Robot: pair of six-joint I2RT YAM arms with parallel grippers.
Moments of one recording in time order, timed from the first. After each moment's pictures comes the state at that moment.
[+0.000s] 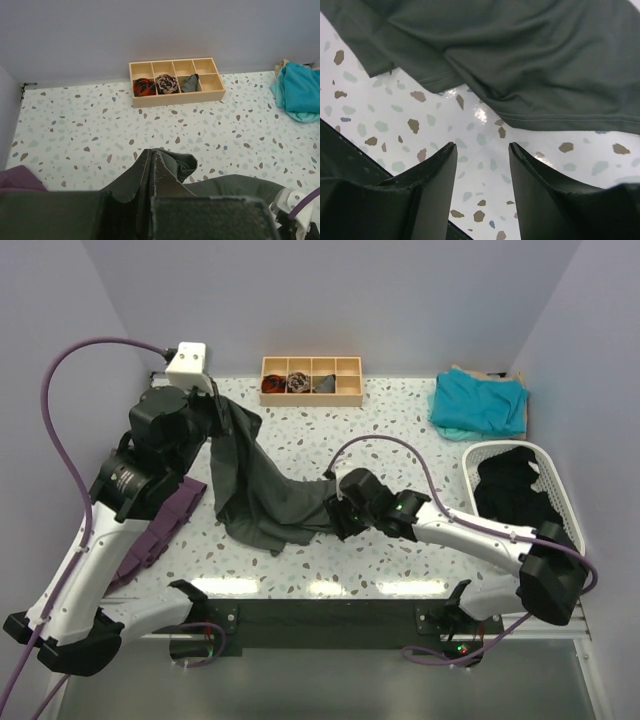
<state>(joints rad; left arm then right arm) -0.54 1.07 1.51 -0.64 -0.38 -0.15 0.90 1.33 0.90 -0.42 0.08 0.33</state>
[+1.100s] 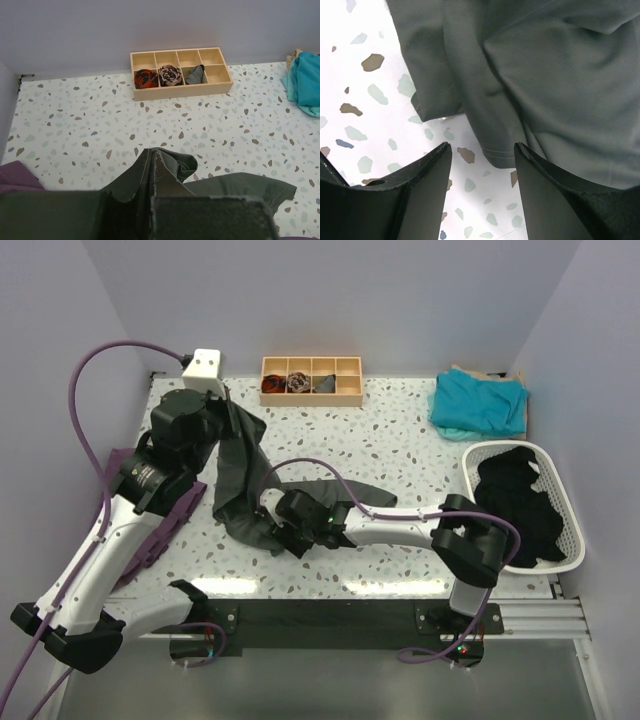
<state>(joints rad) -0.54 1.08 1.40 -0.56 -0.39 -0.15 1.15 1.78 1.14 -0.26 0.12 0.05</state>
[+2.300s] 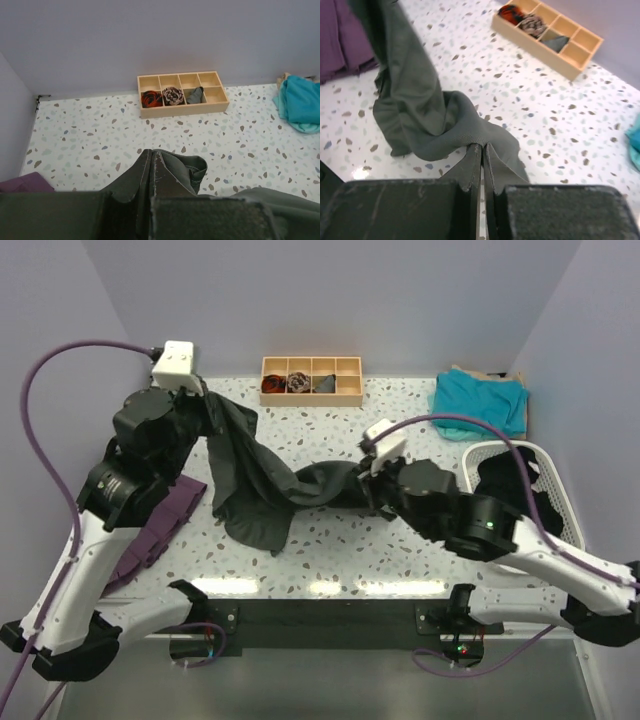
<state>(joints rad) -0.54 1.05 1.51 -0.63 -0.41 -0.12 1.16 1.07 1.23 -0.52 0.53 0.06</state>
